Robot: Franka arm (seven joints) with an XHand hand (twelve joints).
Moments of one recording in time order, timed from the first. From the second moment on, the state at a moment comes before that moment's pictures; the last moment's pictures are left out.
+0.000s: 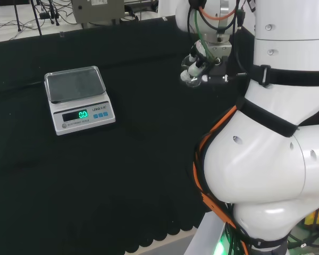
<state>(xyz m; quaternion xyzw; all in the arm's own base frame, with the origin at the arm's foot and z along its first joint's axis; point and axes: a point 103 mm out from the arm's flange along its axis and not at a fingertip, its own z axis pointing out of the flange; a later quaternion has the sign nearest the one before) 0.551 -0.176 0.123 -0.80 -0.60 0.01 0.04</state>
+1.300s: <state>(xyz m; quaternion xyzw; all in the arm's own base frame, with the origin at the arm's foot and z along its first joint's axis) 0.577 -0.048 0.199 -0.73 -0.68 0.01 0.02</state>
